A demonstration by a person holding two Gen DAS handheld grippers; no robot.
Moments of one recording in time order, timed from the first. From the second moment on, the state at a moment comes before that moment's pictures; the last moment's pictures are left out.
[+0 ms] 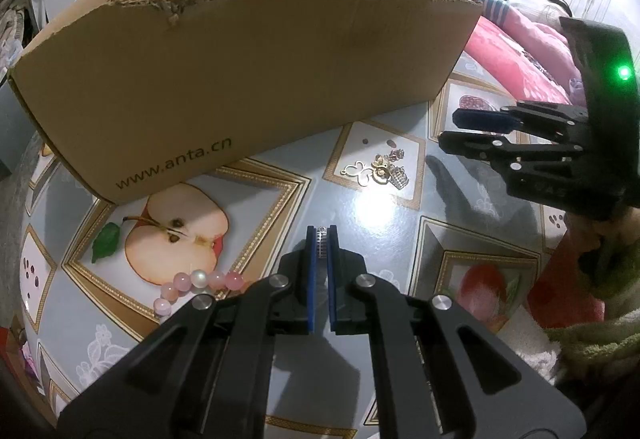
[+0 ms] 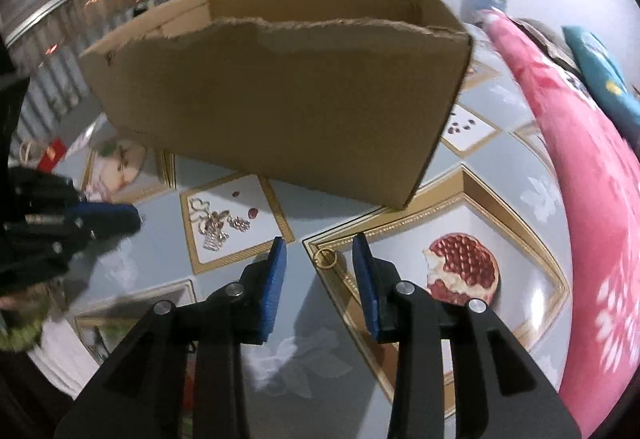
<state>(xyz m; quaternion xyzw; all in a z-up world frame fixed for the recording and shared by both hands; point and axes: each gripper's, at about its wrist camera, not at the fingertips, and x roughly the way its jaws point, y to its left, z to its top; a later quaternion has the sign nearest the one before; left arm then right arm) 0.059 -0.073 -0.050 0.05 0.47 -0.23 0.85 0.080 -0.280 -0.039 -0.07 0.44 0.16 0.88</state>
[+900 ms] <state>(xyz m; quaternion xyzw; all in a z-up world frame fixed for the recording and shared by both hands) 0.060 -0.077 -0.047 0.05 0.47 -0.22 0.85 0.081 -0.297 -0.042 -0.03 0.44 0.22 0.87</state>
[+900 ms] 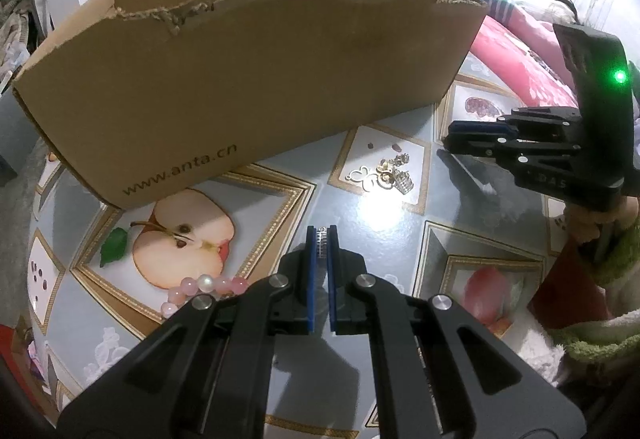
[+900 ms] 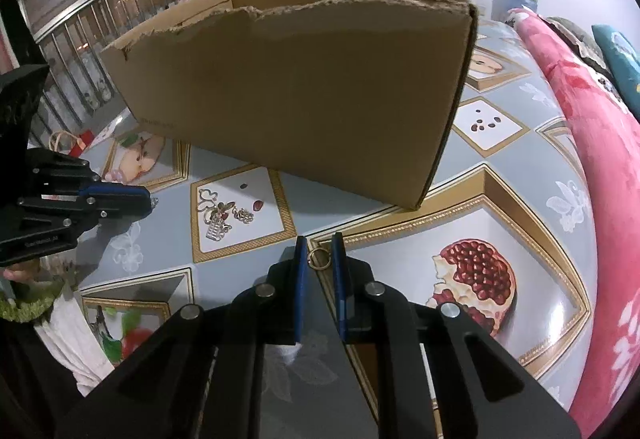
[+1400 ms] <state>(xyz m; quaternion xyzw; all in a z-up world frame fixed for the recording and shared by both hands) 0.048 -0.074 -0.030 0.06 0.45 -0.23 0.86 0.070 -0.299 -0.028 -0.04 0.43 0.22 0.87</state>
